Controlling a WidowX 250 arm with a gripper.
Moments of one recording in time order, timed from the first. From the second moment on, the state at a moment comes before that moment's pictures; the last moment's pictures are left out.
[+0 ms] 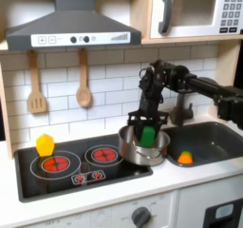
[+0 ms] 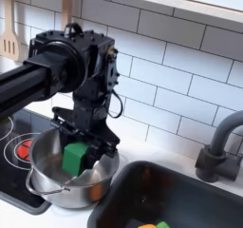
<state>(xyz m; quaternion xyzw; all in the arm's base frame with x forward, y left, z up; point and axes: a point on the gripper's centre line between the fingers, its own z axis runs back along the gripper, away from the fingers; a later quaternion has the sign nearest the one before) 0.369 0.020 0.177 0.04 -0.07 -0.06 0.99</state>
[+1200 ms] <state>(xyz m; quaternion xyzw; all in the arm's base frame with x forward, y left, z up) 0.377 -0.086 0.207 -0.05 -0.13 -0.22 0.97</state>
